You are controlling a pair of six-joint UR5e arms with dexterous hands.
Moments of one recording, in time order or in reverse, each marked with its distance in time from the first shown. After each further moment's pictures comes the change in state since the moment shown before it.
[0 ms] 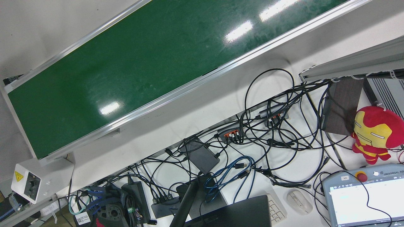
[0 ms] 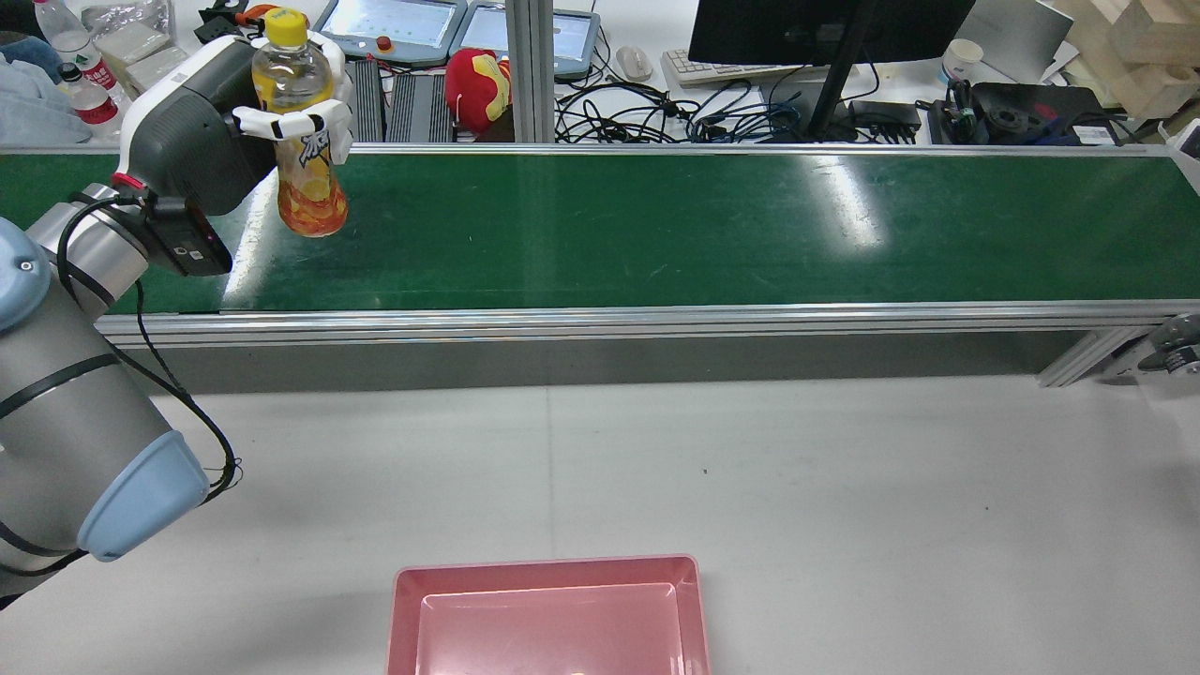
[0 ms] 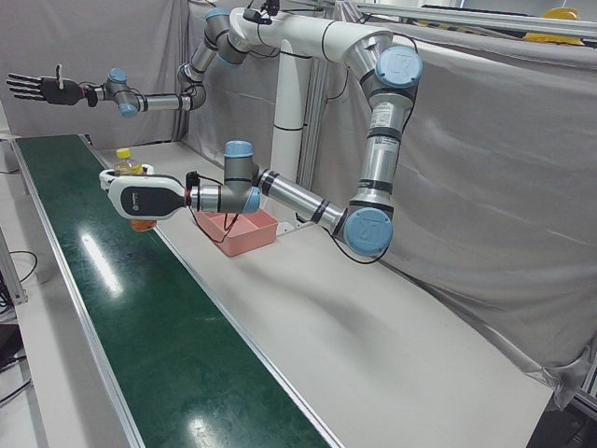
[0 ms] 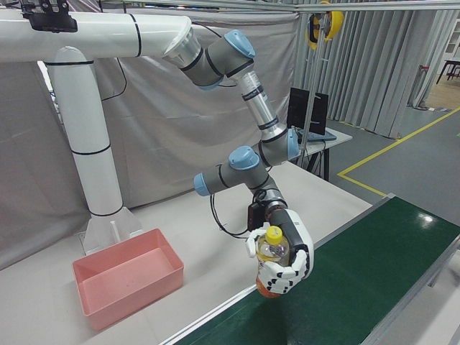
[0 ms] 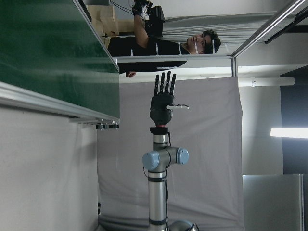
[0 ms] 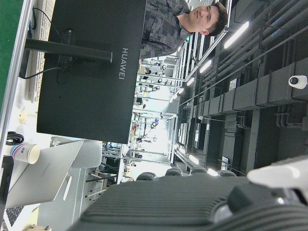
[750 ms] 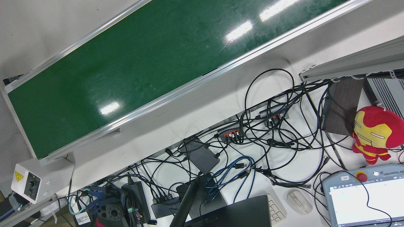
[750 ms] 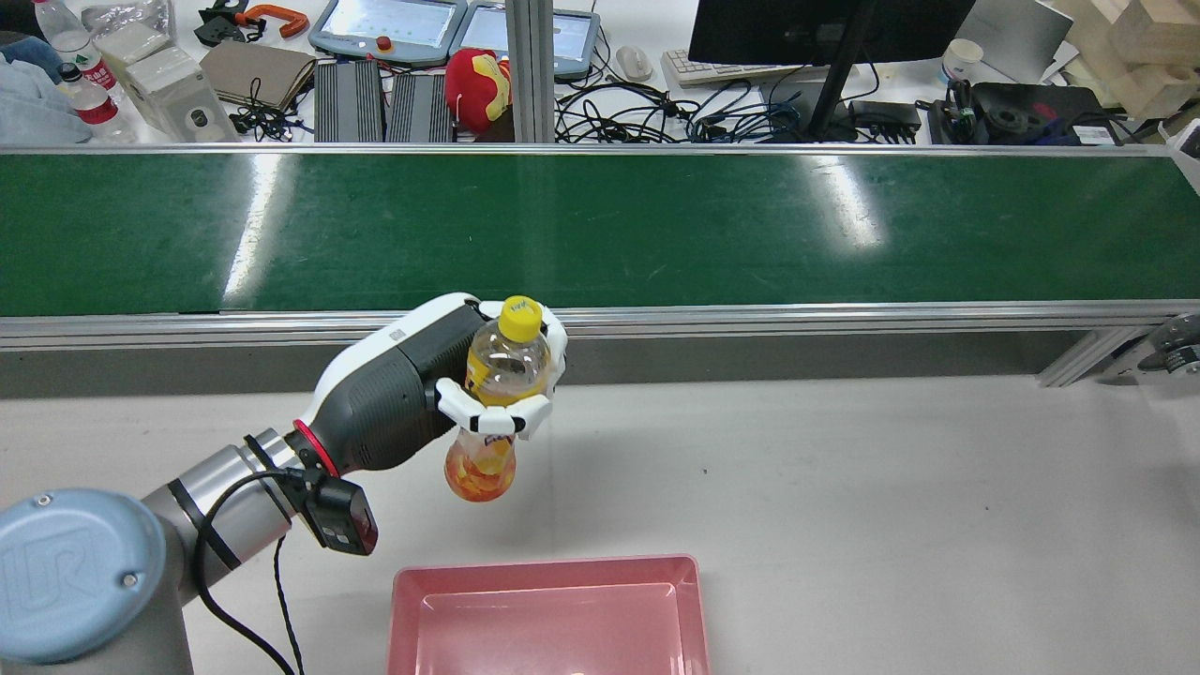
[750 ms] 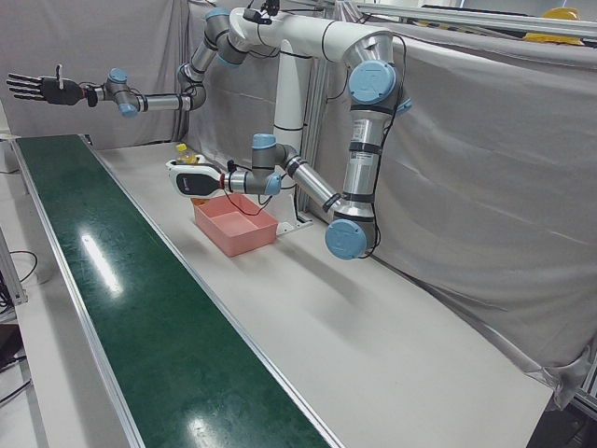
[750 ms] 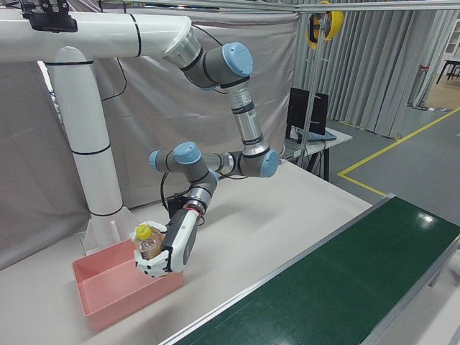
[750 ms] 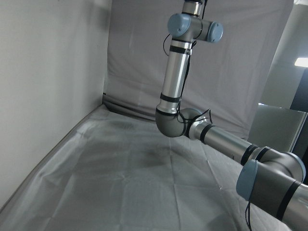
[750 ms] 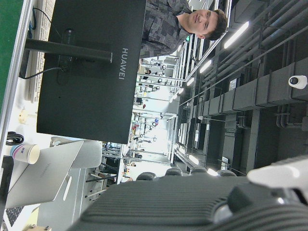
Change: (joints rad) left arm 0.427 -0.006 -0.241 0.160 0.006 0.104; right arm 0.000 0.000 0.000 0.000 0.000 0.000
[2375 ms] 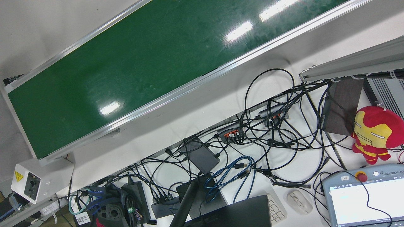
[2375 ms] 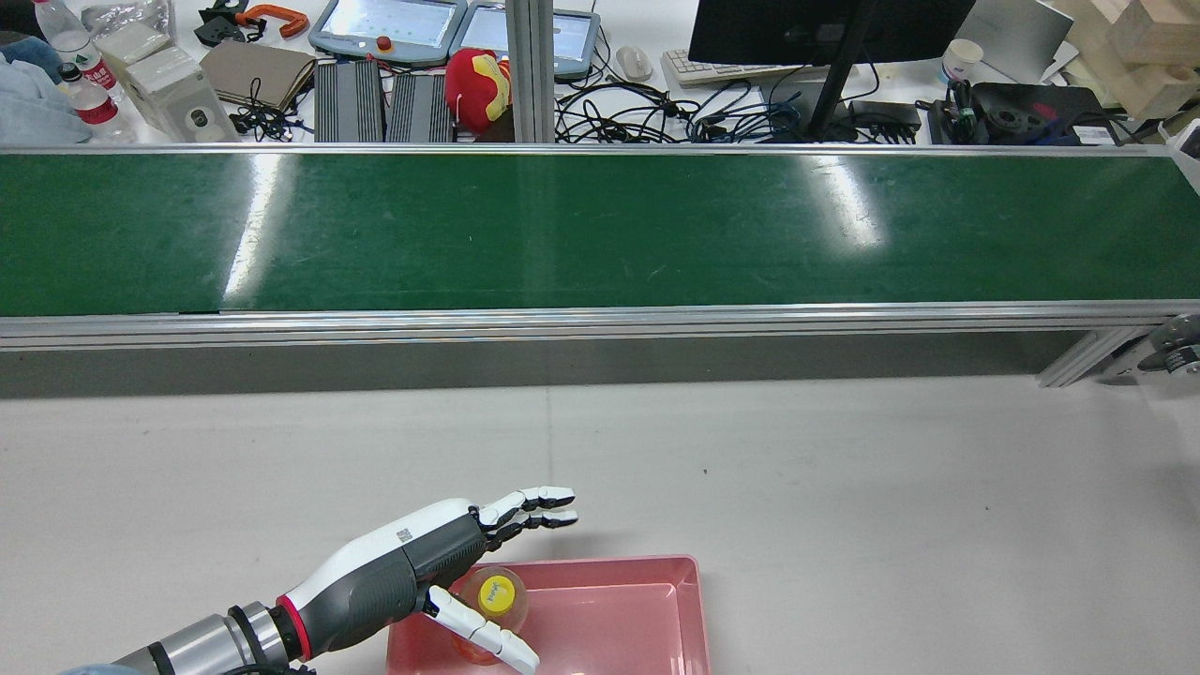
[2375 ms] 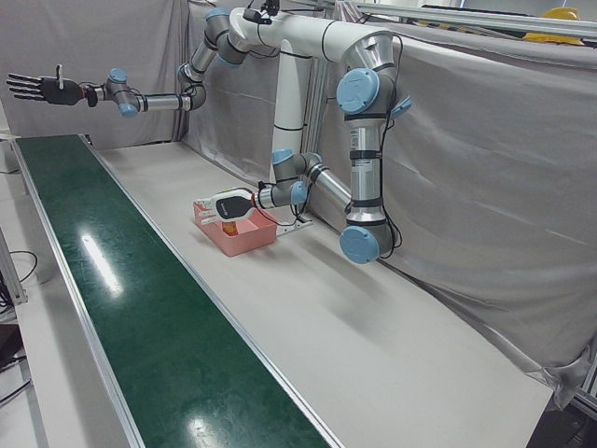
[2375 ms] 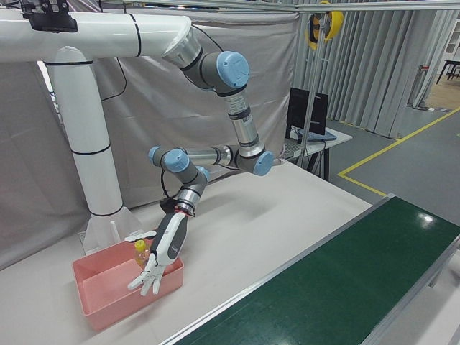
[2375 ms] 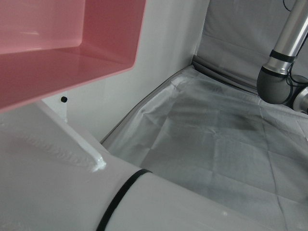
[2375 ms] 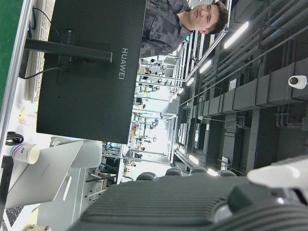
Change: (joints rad) left arm 0.225 0.143 -0.059 0.139 -0.001 0.156; right arm 0.000 0.000 0.000 0.000 0.000 0.000
